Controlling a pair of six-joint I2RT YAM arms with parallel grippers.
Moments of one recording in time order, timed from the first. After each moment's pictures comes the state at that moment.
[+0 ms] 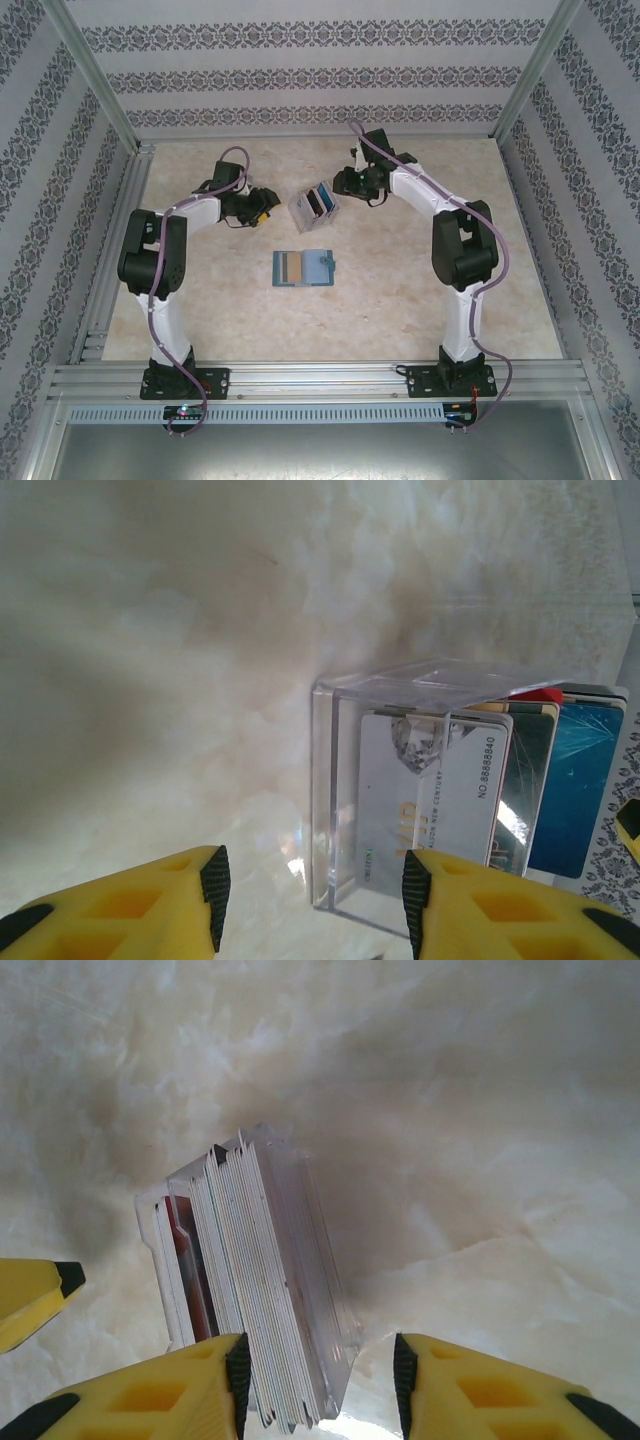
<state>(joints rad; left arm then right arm) -0.15 1.98 1.27 -0.21 0.54 -0.82 0.33 2.08 1.70 -0.61 -0.34 0.46</state>
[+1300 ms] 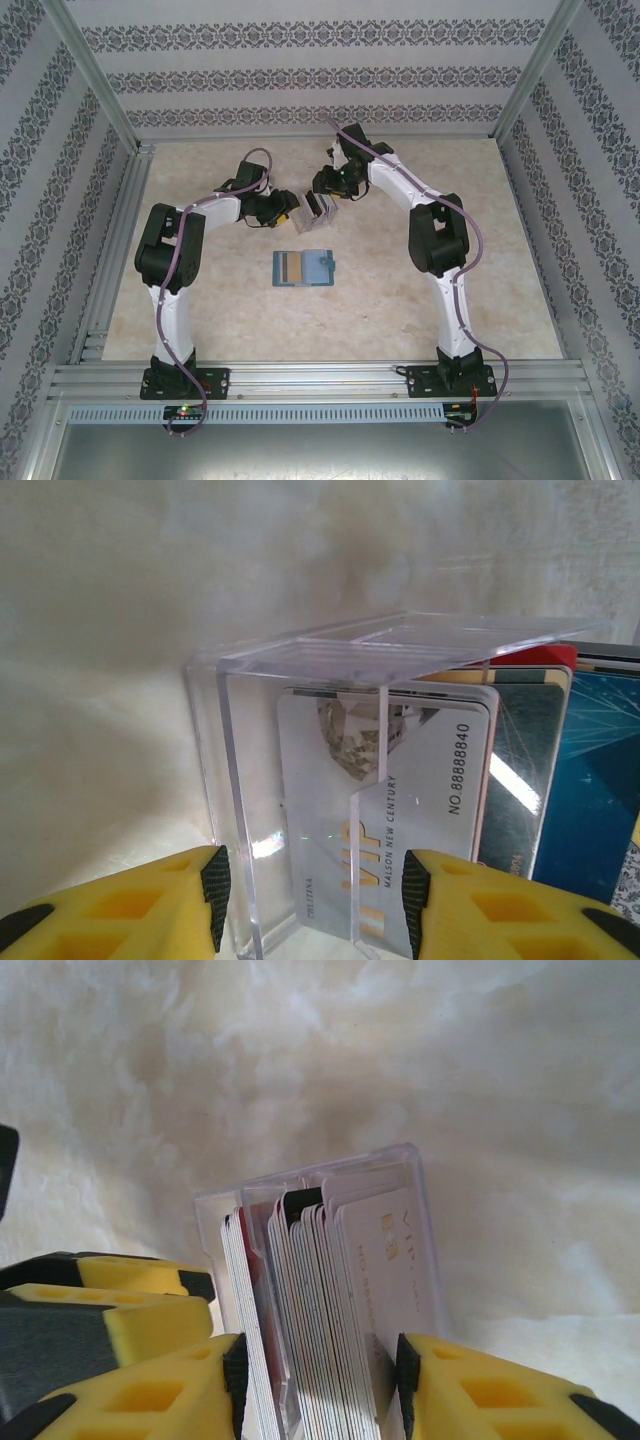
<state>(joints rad) -0.25 2.06 1.35 -0.19 0.53 -0.85 0.39 2.30 2.02 -0.79 -0.44 0.42</state>
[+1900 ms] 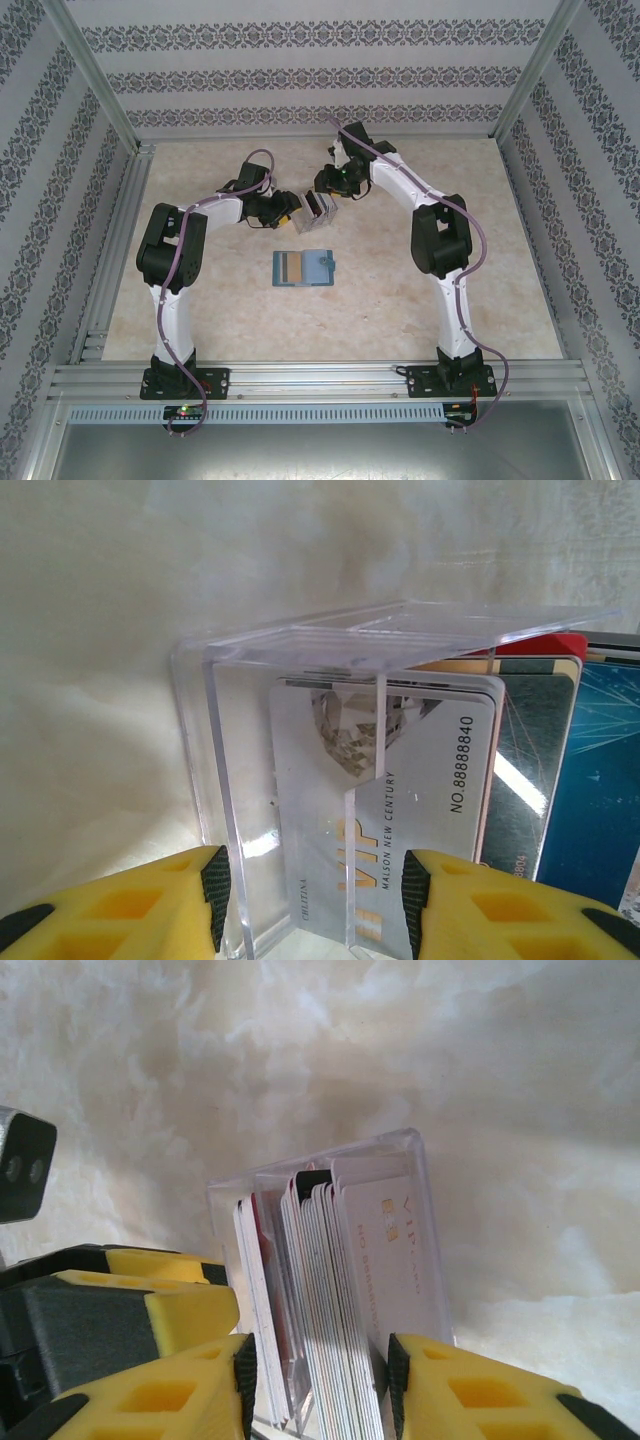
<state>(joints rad) -0.26 2.07 1.35 -0.19 0.53 -0.86 0.39 2.27 2.00 -0.81 -0.44 0.42</state>
